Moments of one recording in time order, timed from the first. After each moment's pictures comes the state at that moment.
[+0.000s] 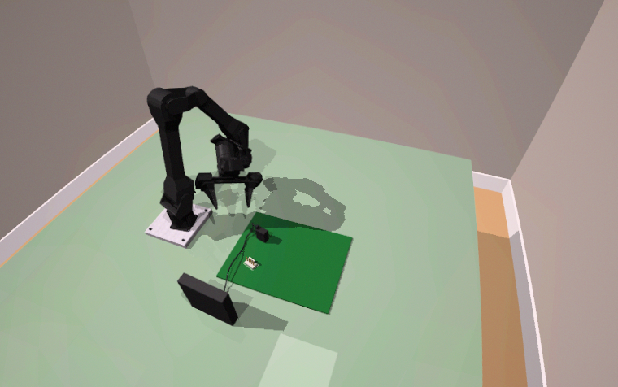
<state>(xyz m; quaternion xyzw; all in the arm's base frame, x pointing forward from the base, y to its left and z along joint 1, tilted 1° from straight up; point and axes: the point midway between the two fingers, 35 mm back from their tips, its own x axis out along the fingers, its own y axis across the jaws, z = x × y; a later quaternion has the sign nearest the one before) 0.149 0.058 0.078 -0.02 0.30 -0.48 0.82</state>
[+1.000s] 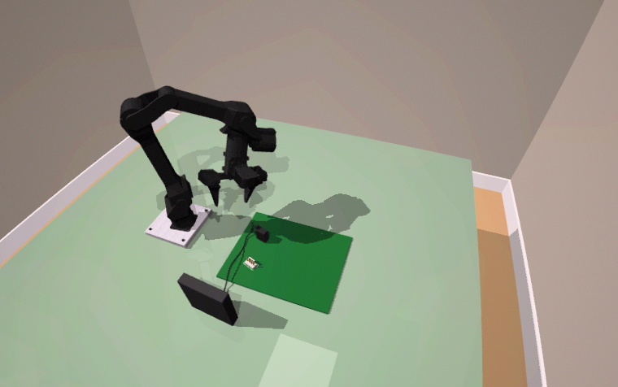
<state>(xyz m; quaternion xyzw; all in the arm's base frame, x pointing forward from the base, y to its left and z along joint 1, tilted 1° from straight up) 0.157 0.056 0.097 0.08 0.62 -0.40 0.67</state>
